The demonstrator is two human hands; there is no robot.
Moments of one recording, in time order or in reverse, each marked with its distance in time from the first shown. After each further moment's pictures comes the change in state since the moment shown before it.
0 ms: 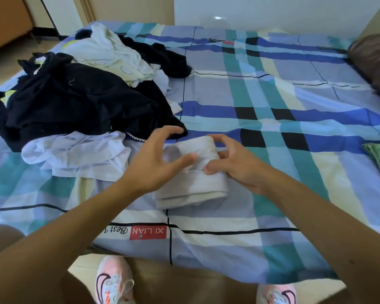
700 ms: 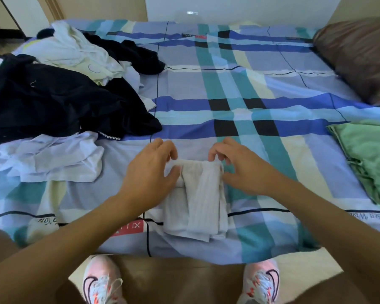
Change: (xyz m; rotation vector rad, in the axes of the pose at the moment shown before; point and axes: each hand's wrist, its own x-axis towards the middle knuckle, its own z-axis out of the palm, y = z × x) left_hand -0.018 0.017 0.050 0.409 0.028 0.158; right_hand -0.047 0.036 -0.055 -0.852 0.096 -0.291
